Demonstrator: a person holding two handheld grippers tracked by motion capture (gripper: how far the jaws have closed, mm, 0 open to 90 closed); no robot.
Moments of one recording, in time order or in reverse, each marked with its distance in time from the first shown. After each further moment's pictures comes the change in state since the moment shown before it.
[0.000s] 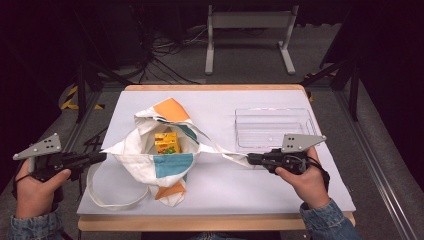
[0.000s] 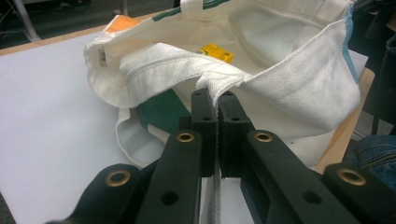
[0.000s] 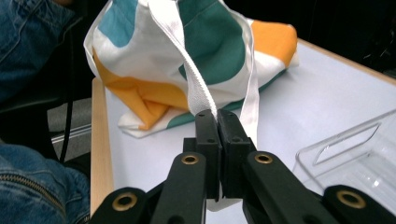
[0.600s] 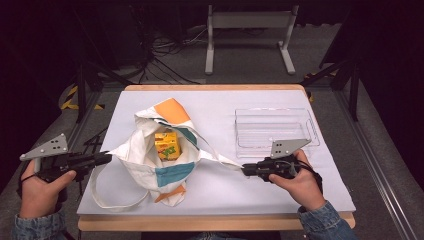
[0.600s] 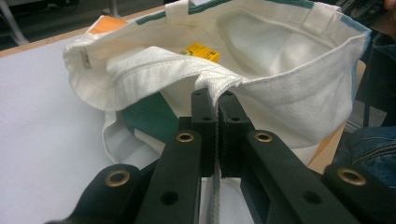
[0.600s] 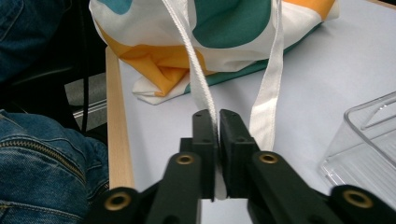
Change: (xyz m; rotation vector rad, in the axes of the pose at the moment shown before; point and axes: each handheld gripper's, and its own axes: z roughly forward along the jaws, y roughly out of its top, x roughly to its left) left arm -0.010 0.006 0.008 0.012 -0.029 0.039; right arm 0.001 -0.015 0.020 0.123 0.083 0.049
